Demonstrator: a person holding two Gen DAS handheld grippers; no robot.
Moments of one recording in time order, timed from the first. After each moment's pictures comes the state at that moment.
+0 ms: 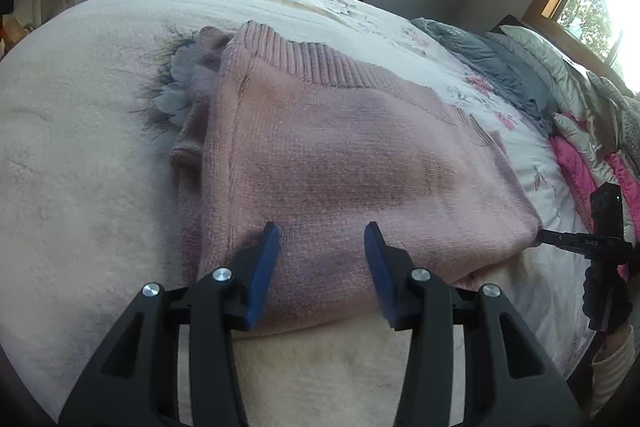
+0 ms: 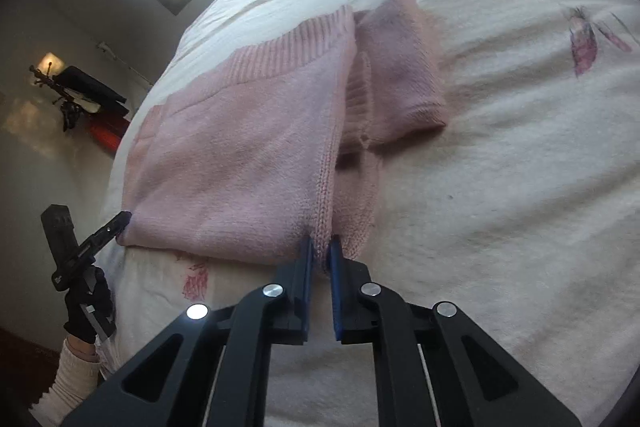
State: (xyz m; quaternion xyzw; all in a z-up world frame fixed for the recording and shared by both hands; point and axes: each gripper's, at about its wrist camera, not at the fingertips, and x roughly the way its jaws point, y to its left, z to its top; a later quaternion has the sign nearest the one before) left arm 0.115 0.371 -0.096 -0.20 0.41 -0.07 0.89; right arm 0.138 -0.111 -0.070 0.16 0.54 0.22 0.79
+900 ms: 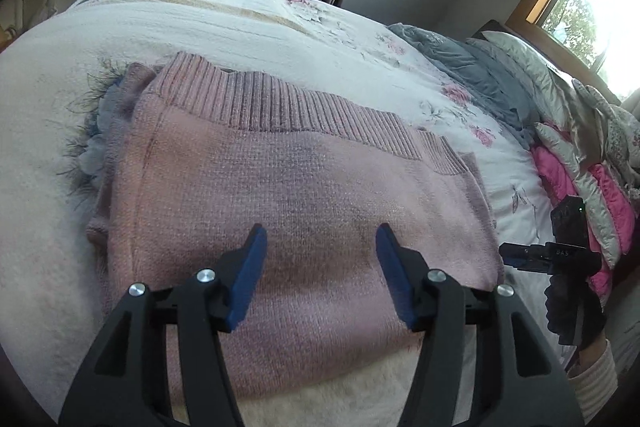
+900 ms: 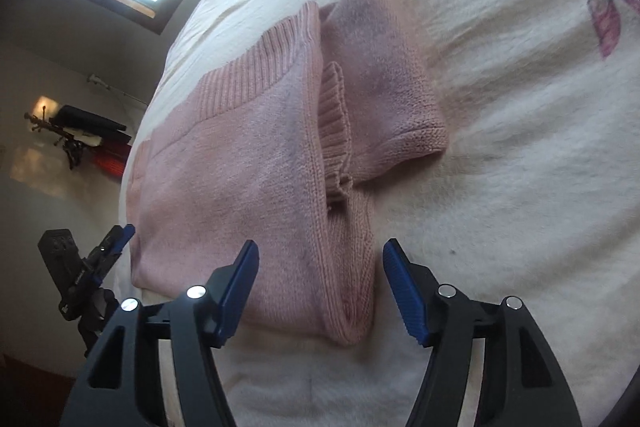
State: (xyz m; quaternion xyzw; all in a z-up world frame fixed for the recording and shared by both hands) left arm 0.173 0.332 -0.070 -0.20 0.41 -0.11 0.88; right arm 0.187 -0.115 -0.091 0.25 0.57 0.21 0.76
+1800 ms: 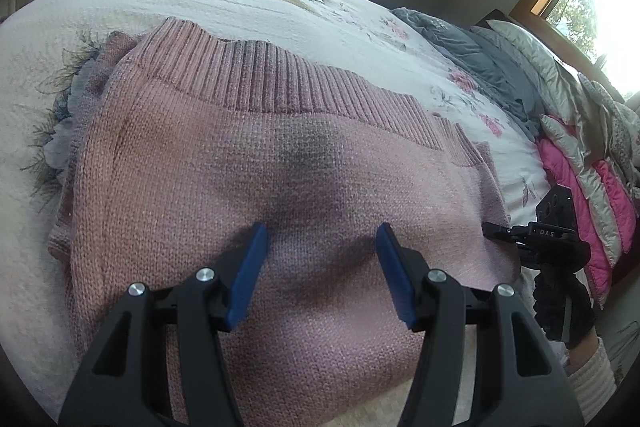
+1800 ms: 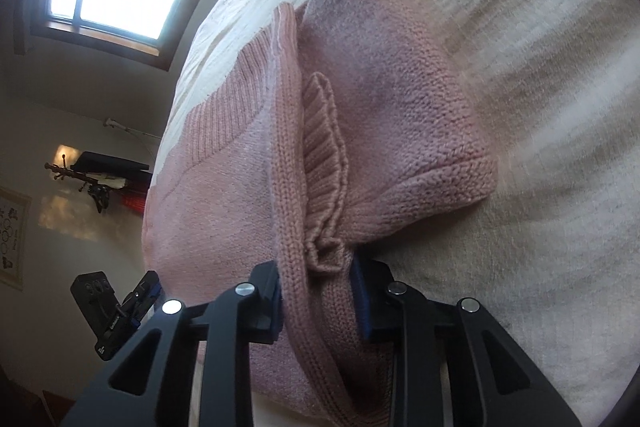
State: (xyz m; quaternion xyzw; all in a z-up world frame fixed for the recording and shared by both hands) left arm 0.192 0.331 -0.094 -0.20 0.43 -0.12 0.87; right arm 0.225 -0.113 -0.136 0.34 0.54 0.22 0.74
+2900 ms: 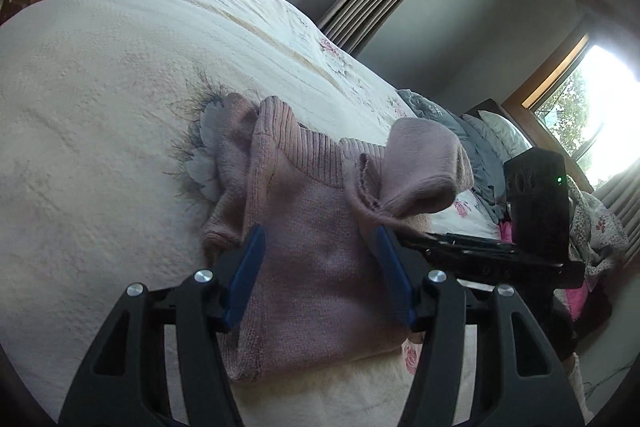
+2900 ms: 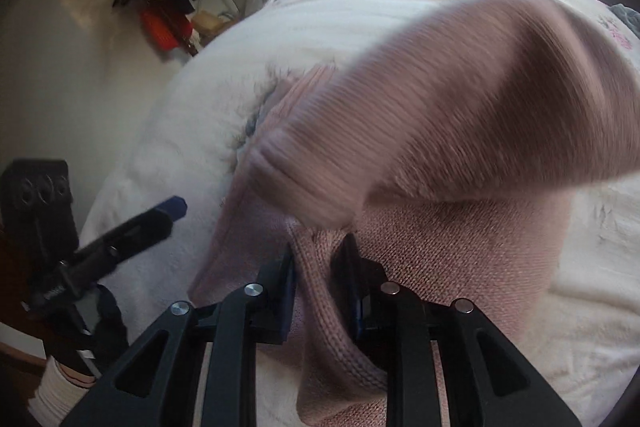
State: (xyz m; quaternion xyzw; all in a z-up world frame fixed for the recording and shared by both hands) left arm 0.109 0.435 -0.051 -0.33 0.34 -0.10 0.87; right arm 0.203 0.223 -0.014 -0.04 0.54 0.35 0.77
